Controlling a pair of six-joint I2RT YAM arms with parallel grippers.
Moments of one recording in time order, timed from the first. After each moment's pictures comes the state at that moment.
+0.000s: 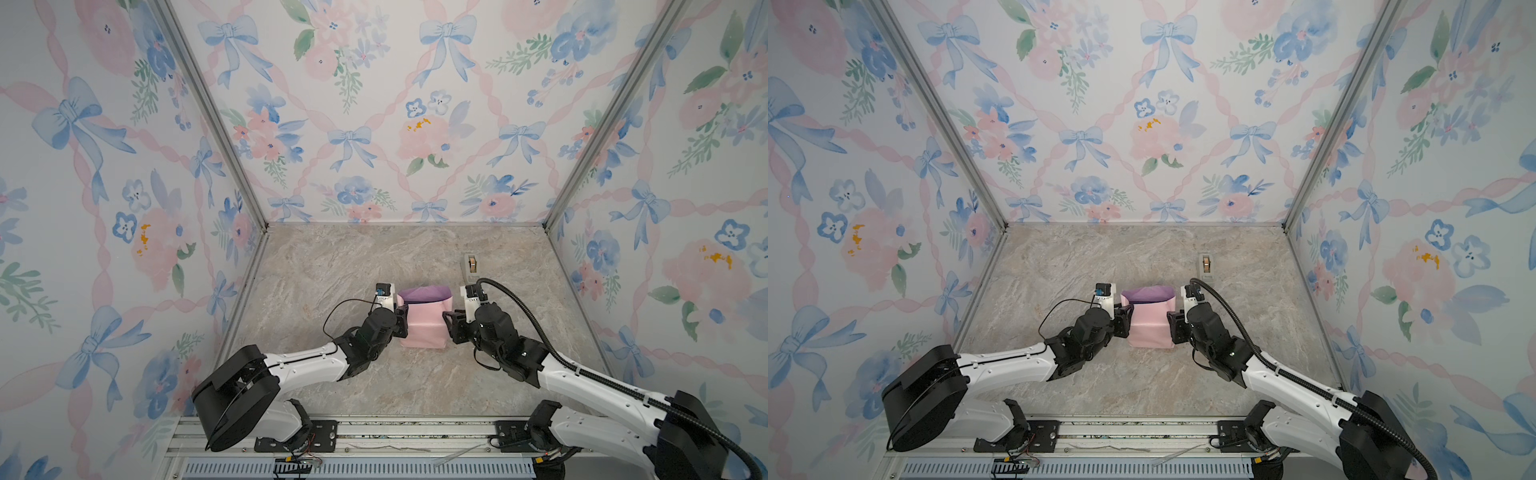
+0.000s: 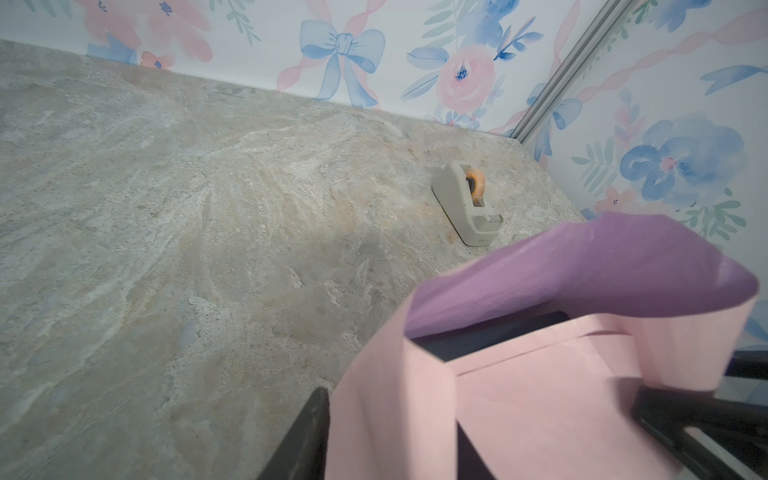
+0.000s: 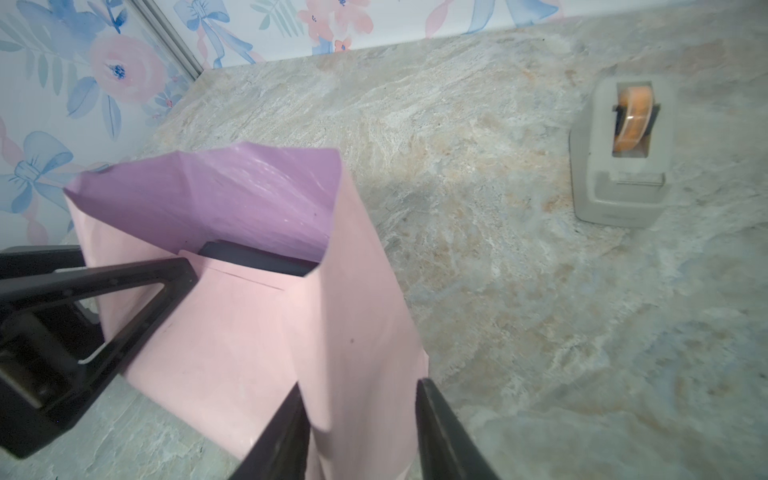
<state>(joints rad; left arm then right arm) -0.90 1.37 0.57 0.39 -0.39 -0.52 0.77 1.04 0.54 -0.02 0.22 0.45</state>
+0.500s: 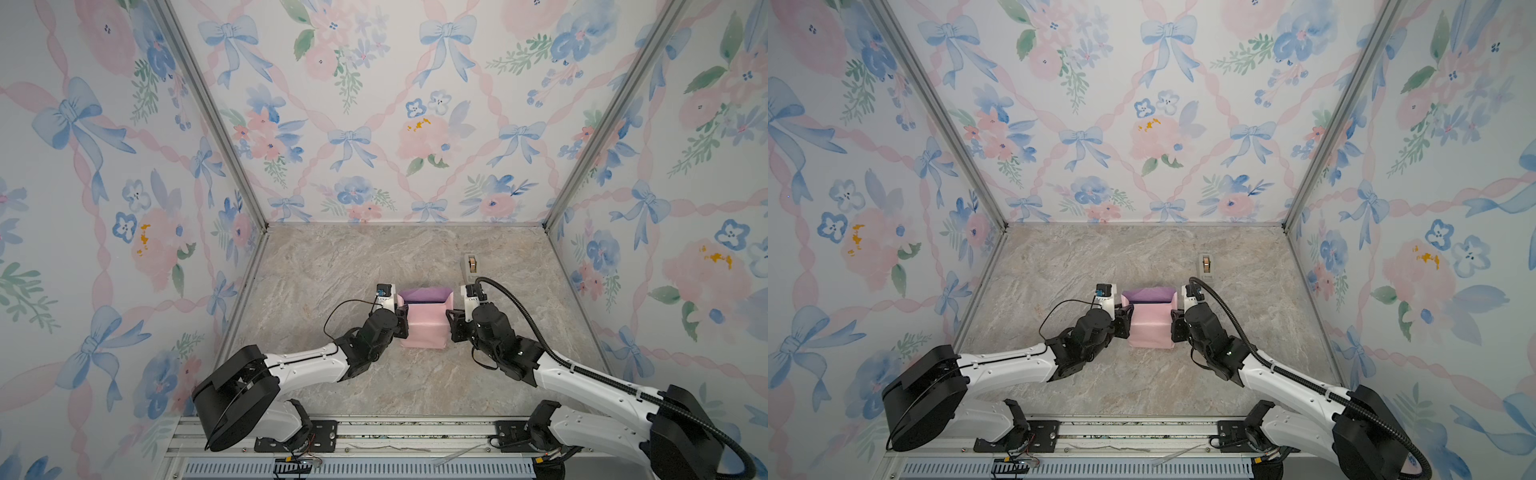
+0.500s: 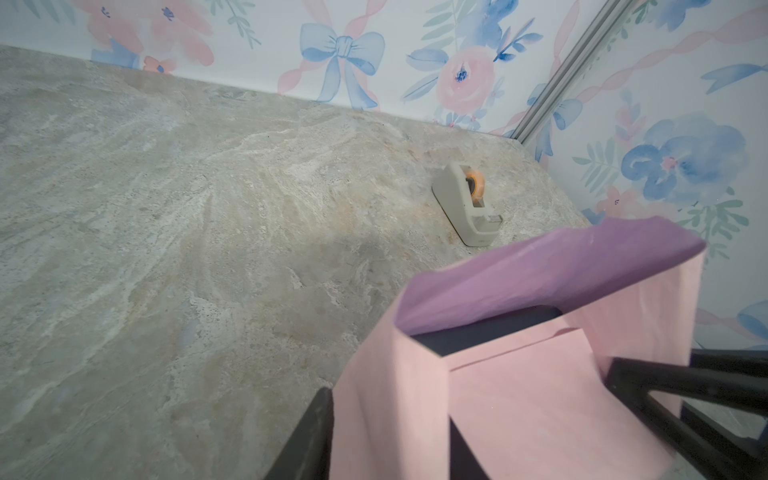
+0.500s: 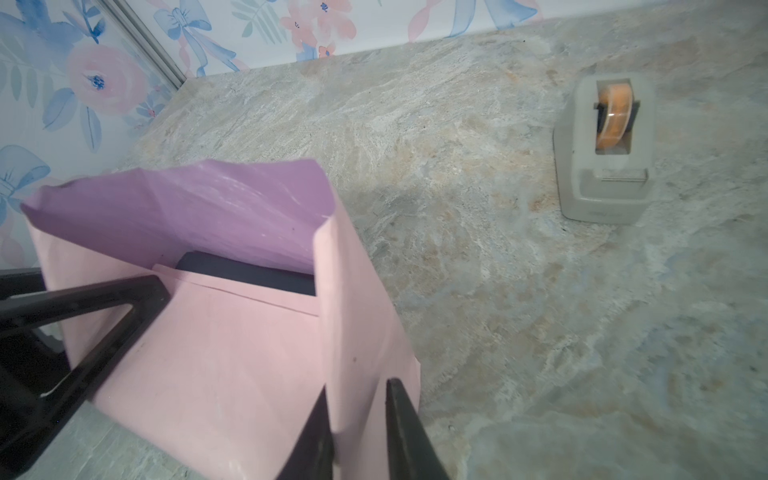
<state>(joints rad) -0.91 1.37 0.57 0.39 -0.41 -0.52 0.77 1.09 0.54 0.02 0.25 0.47</state>
